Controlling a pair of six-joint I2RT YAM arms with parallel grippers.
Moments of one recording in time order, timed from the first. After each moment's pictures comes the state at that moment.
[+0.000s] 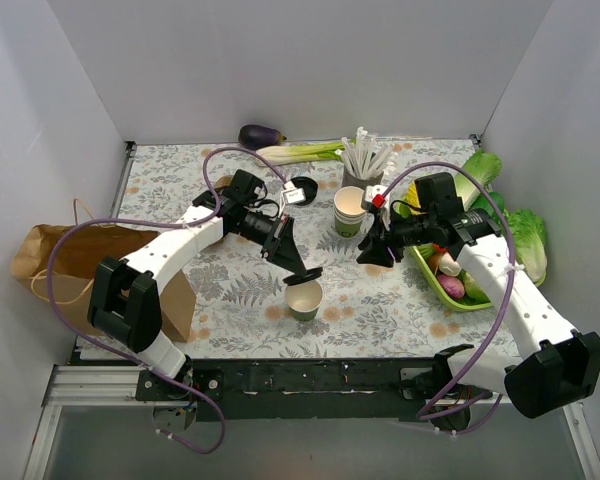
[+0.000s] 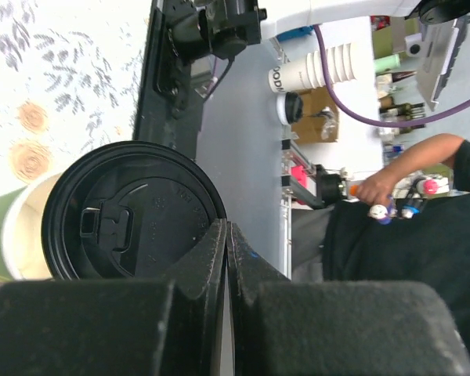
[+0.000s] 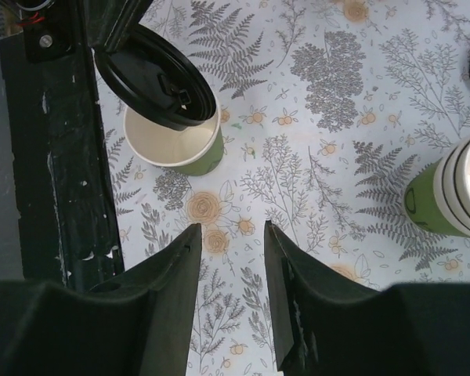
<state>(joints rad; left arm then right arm) -0.50 1.59 1.30 -0.79 1.28 0.02 0.37 1.20 1.14 -0.81 -0.88 -0.61</state>
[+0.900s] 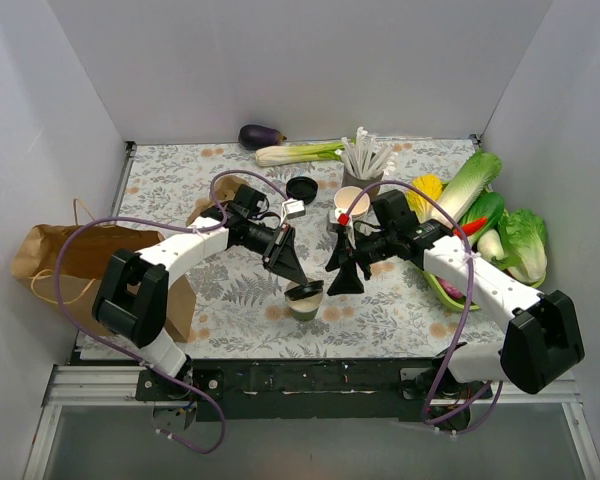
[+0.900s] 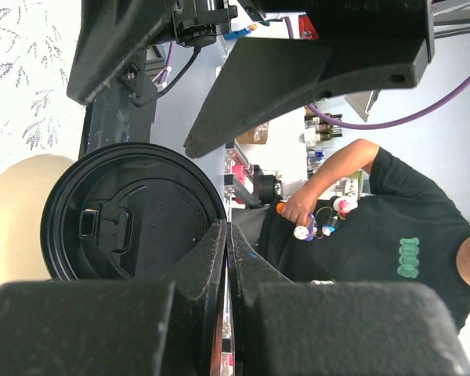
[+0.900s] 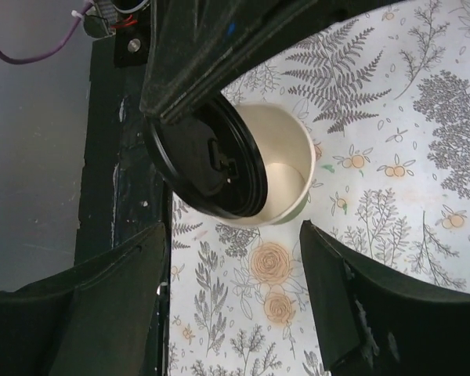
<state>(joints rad) -0.50 1.61 1.10 -0.52 1.42 -0.25 0.57 1.31 0.98 -0.55 -0.99 -0.46</state>
